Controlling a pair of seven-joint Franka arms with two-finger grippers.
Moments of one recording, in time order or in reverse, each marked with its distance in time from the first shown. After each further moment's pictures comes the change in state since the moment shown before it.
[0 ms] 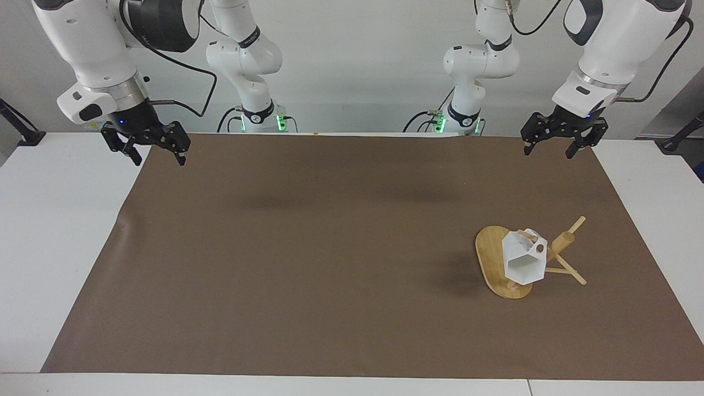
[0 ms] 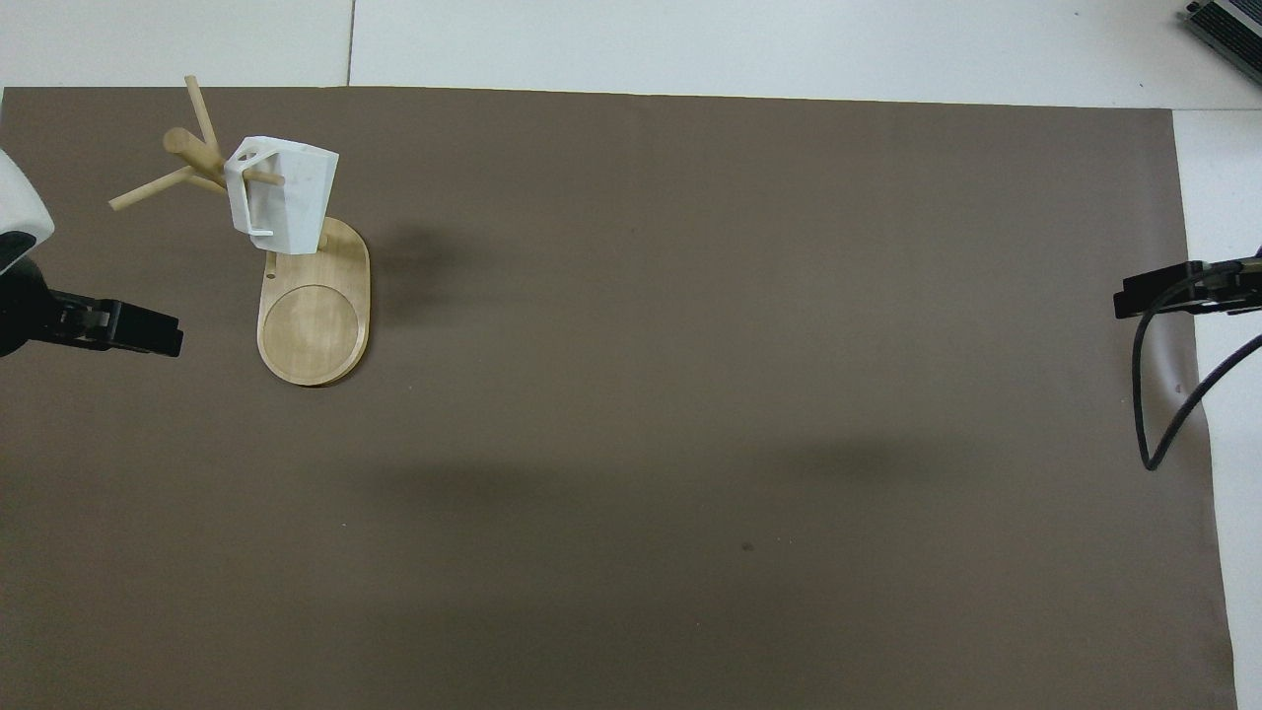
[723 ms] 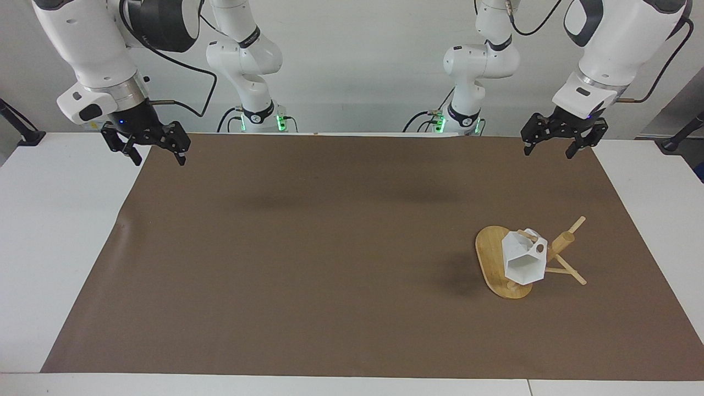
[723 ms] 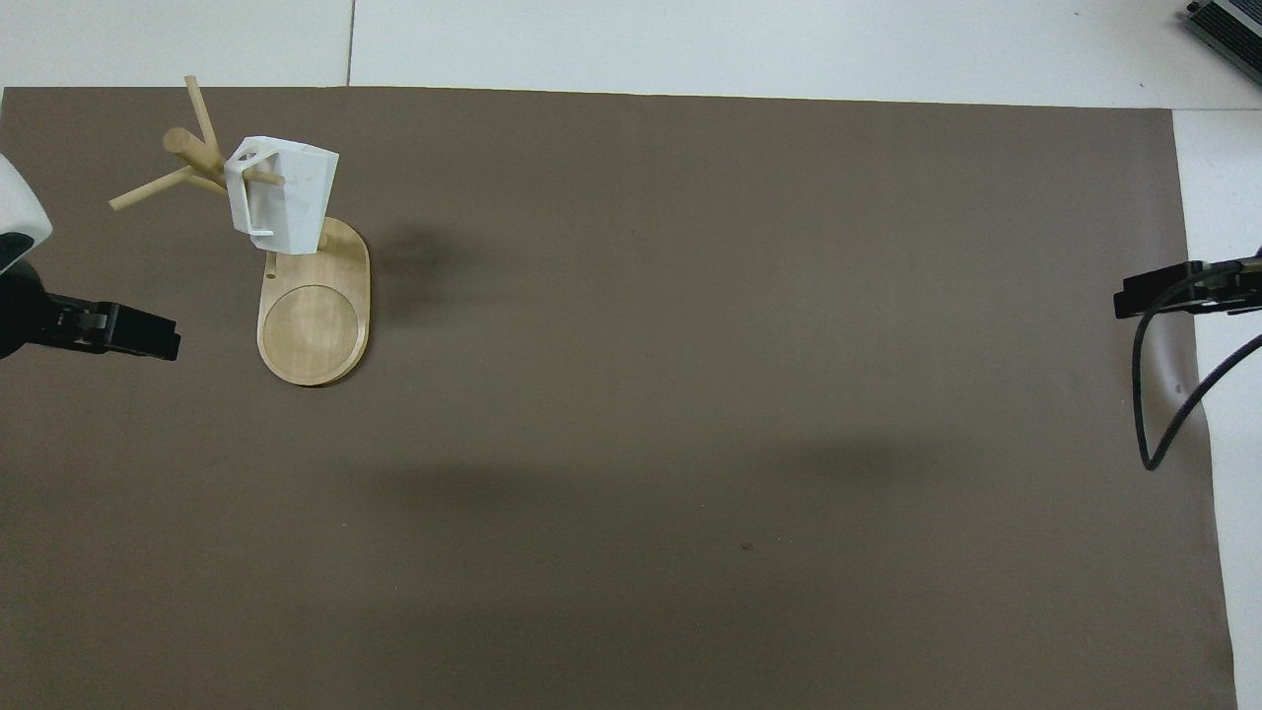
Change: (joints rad) left arm 0.001 0.000 0.003 0.000 0.002 -0.014 -0.005; right arm 0.000 0.000 0.000 0.000 0.000 0.000 0.000
